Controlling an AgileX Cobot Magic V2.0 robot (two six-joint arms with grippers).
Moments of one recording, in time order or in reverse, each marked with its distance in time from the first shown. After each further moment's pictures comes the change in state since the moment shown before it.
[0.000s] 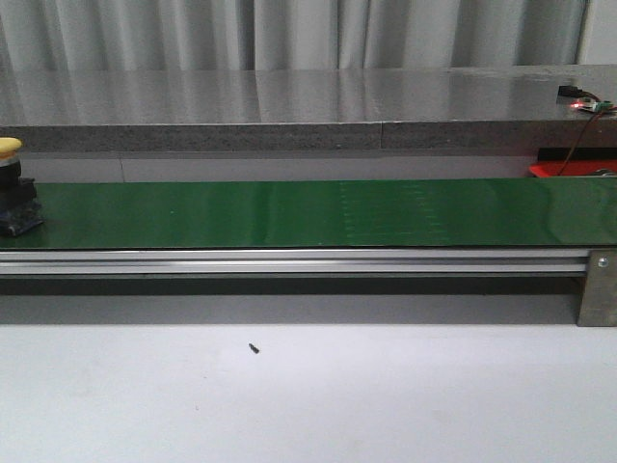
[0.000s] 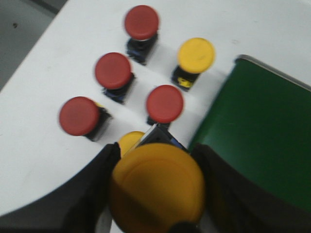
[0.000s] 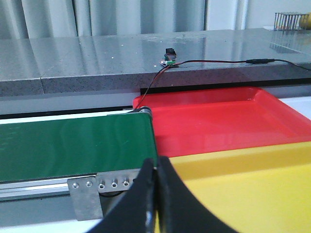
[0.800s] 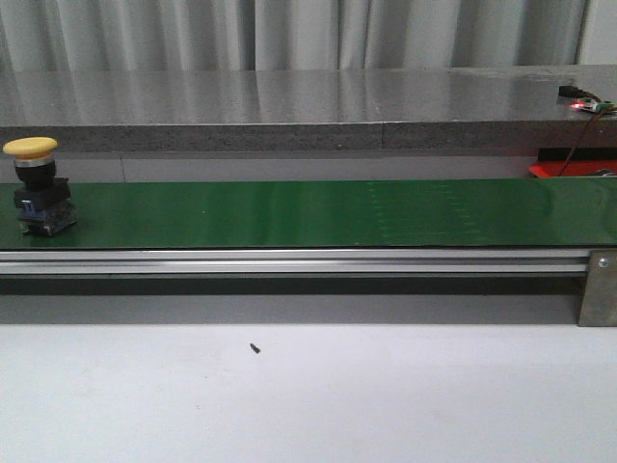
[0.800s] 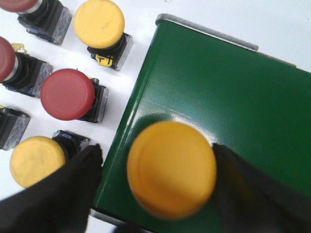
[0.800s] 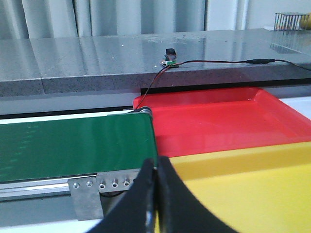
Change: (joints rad) left arm -0.130 0.128 -0.001 -0.025 -0.030 0.004; right arm 0.000 0.000 0.000 0.000 0.000 0.000
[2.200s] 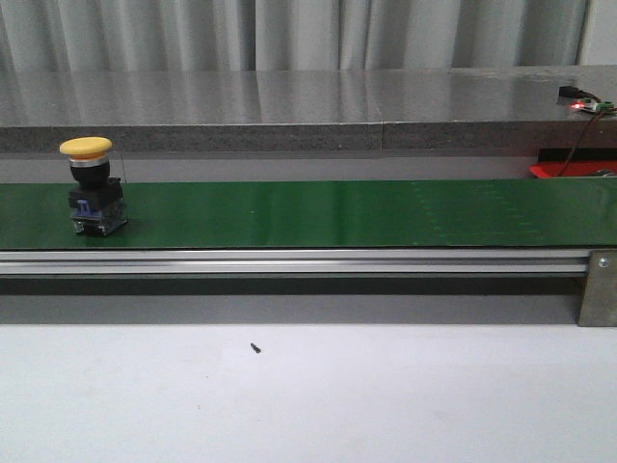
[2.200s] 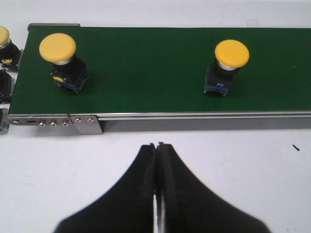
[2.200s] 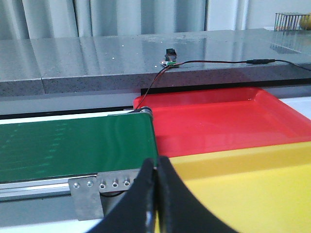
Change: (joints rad) left arm -0.294 -0.955 0.535 -0.102 0.050 0.112; right arm 0.000 0.000 0.000 0.000 0.000 0.000
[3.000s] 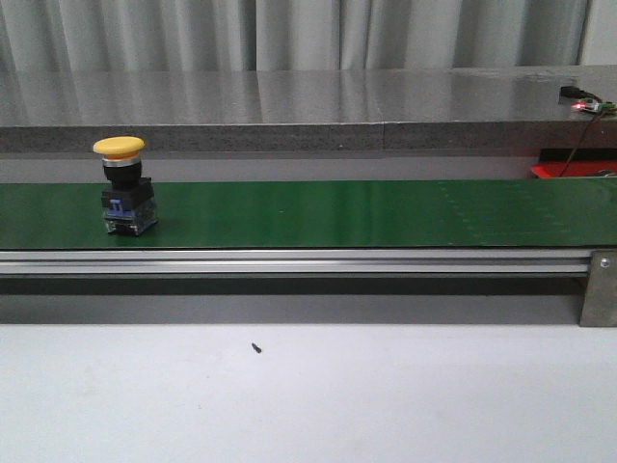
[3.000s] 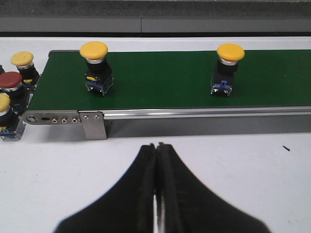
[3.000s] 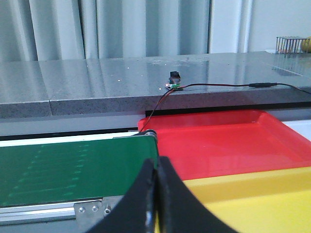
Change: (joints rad) left arm 0.000 -0.549 0.276 0.000 -0.004 0.002; right arm 0.000 0.000 -0.011 0.000 -0.068 0.000
